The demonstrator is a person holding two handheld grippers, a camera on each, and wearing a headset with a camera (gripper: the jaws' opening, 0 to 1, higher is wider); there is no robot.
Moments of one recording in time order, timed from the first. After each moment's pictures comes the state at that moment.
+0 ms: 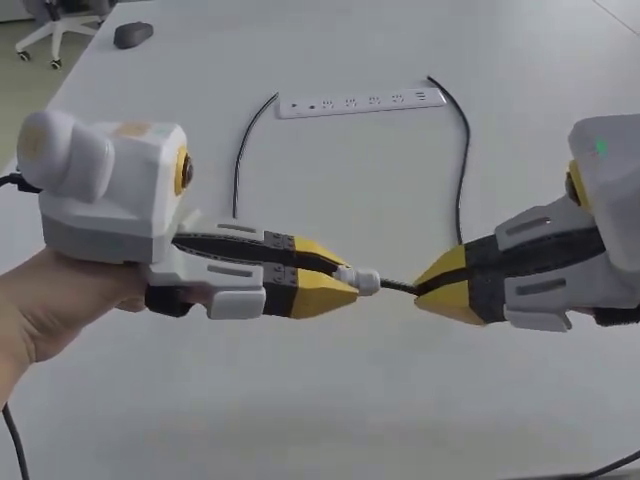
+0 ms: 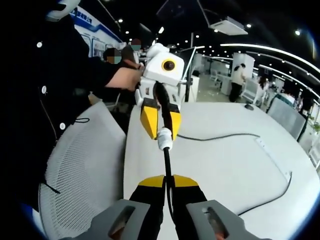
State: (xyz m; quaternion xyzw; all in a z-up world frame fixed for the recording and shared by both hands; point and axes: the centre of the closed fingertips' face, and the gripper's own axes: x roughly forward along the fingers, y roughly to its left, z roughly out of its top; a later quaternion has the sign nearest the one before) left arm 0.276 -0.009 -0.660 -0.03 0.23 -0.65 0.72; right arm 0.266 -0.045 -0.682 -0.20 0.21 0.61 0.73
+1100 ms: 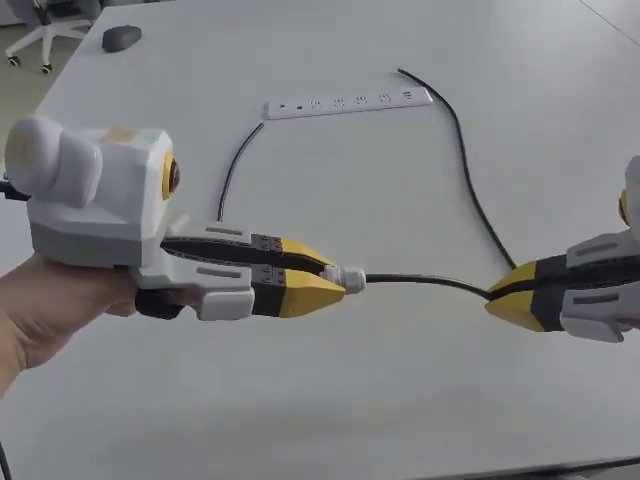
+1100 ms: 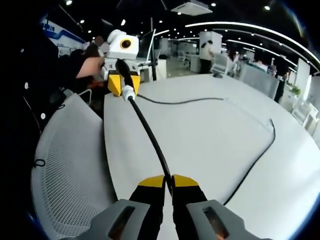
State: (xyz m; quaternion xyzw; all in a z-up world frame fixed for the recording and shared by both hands) left arm 0.276 -0.015 -0.664 -0.03 0.23 -0.64 0.73; right arm 0.282 -0.130 -0.728 -0.16 0.31 0.49 0.80
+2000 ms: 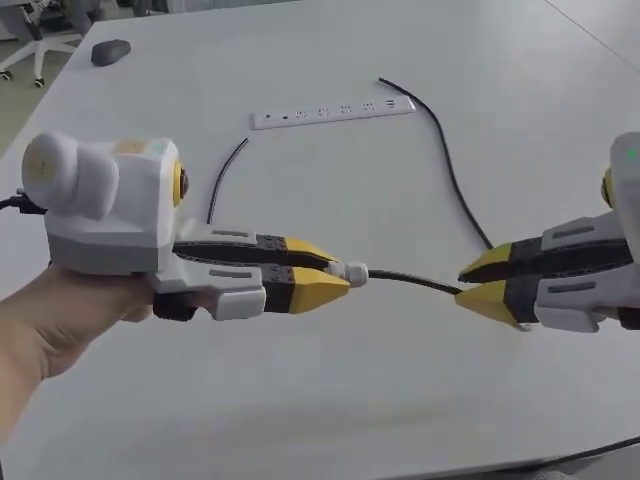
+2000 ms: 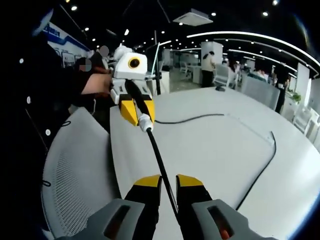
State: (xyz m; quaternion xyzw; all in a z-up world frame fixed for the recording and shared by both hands) left arm 0.281 -0.035 -0.664 -0.02 0.22 -0.63 0.74; right arm 0.274 -0.098 -0.684 -0.15 0.25 0.52 0.80
